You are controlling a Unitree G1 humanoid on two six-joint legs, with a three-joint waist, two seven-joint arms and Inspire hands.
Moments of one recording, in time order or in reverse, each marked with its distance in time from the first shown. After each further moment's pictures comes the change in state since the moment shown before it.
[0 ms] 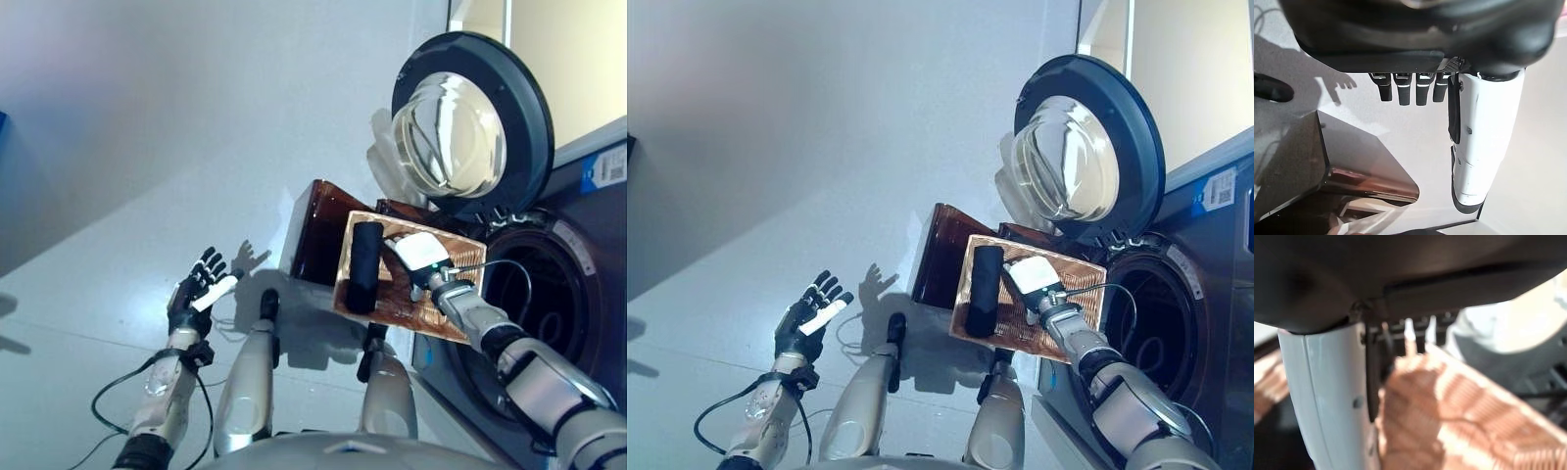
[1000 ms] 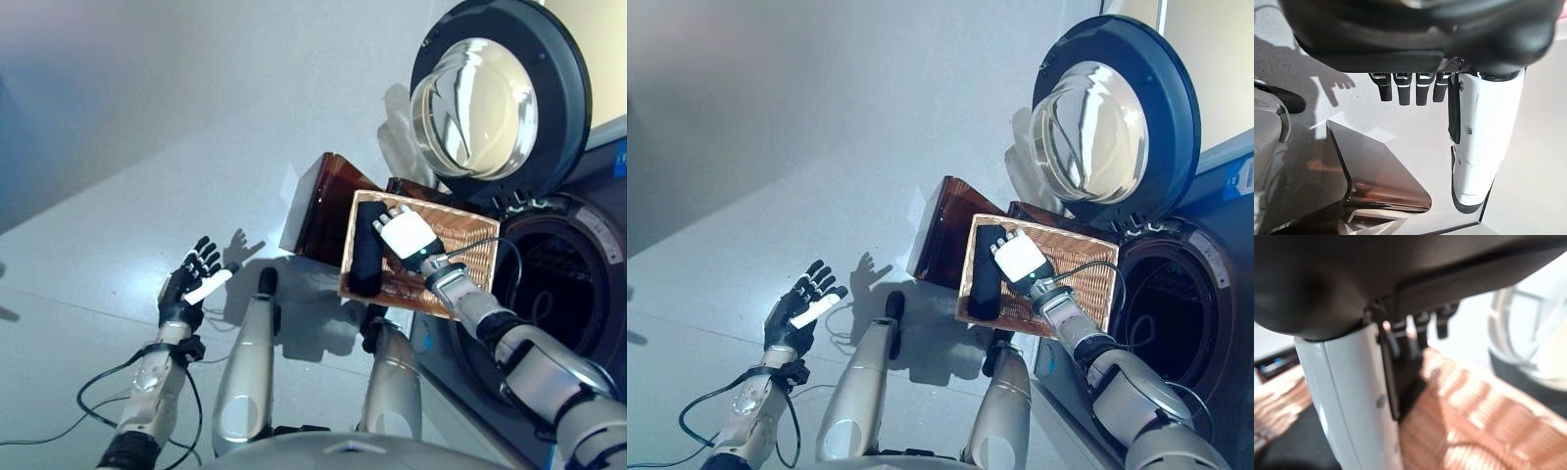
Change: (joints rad) left arm 0.003 0.037 -0.007 -0.046 -0.001 -0.016 0.002; right arm -0.065 -0.011 0.088 -0.062 -0.065 0.056 -0.091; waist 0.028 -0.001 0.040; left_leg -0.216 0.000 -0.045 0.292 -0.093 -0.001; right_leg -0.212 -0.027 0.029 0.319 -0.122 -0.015
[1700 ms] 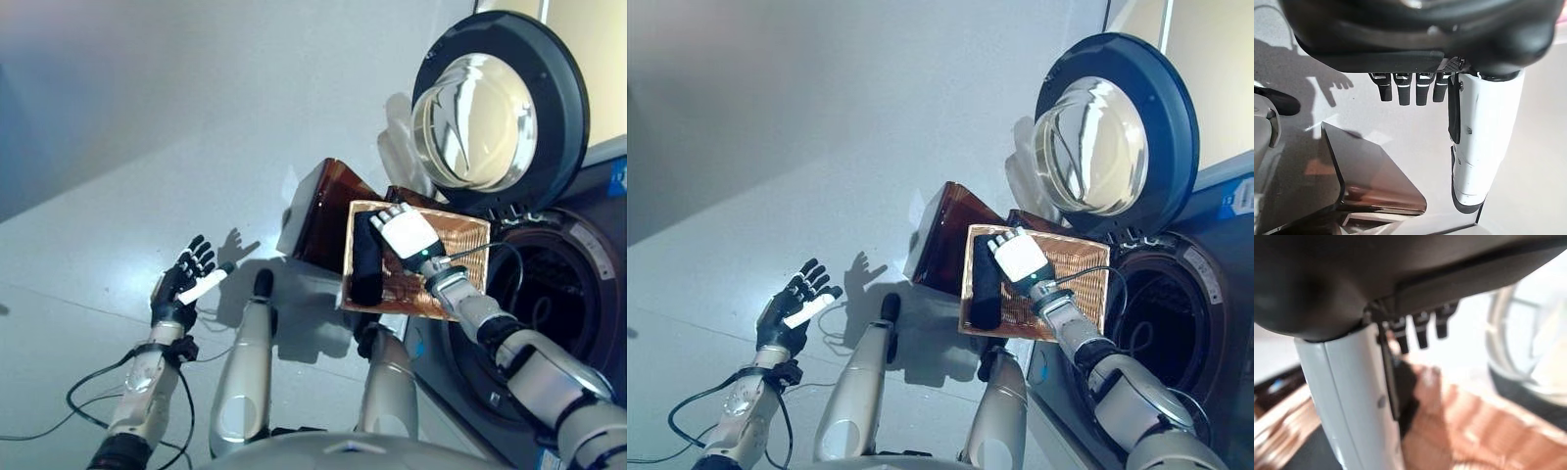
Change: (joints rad) left arm 0.013 0.037 0.003 -0.019 0.002 -0.002 0.004; right arm 0.040 -0.025 -0.066 -0.075 0.053 -0.001 -0.048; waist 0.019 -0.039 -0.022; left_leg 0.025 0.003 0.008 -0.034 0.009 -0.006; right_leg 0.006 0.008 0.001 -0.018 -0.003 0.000
